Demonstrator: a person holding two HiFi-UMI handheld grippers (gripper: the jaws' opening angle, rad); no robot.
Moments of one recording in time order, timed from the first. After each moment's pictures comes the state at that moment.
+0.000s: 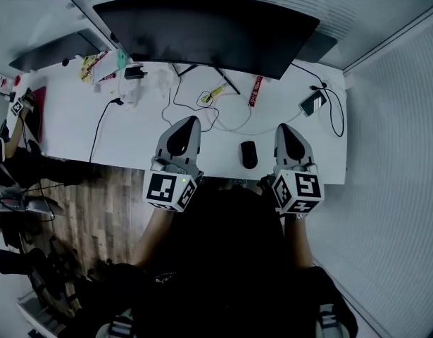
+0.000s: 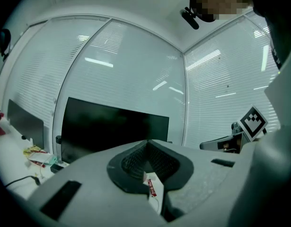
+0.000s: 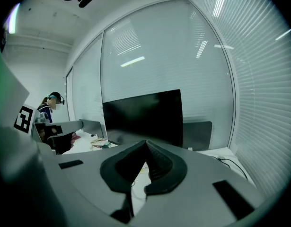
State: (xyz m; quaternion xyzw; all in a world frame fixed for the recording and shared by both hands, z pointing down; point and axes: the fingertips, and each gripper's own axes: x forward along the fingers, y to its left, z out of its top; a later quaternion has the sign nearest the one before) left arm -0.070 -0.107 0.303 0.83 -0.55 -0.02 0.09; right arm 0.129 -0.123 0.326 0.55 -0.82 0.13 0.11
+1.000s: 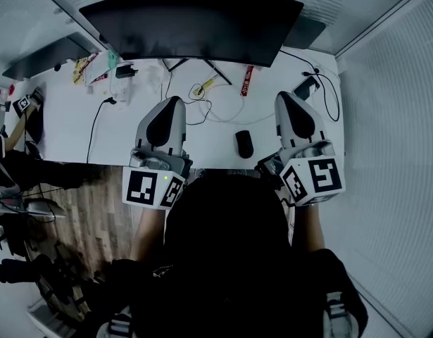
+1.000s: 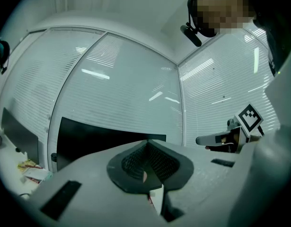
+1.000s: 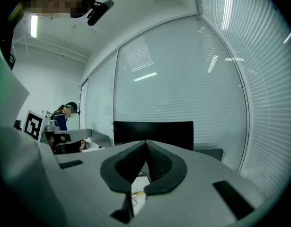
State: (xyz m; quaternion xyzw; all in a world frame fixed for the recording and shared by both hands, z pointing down) left arm -0.068 -0.107 0.227 0.84 -0.54 -0.06 0.03; right arm 0.115 -0.131 0.225 0.50 -0.87 0.05 0.05
